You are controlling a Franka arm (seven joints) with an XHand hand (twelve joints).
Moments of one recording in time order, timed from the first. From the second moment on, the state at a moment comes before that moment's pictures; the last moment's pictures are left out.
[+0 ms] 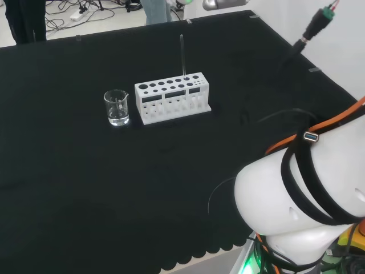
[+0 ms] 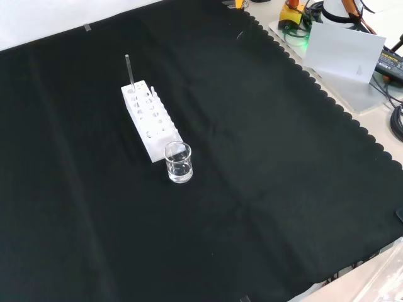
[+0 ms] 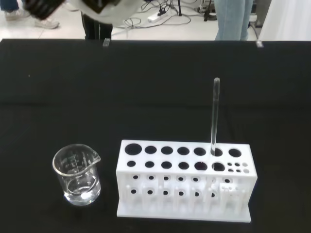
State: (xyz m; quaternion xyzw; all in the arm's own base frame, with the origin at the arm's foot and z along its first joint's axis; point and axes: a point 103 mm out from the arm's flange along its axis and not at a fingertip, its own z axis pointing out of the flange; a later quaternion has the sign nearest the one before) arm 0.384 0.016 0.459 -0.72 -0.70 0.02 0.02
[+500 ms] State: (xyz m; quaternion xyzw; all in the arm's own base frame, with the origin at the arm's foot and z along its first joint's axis) arm 0.420 0.020 0.418 -0.71 -0.71 0.04 0.03
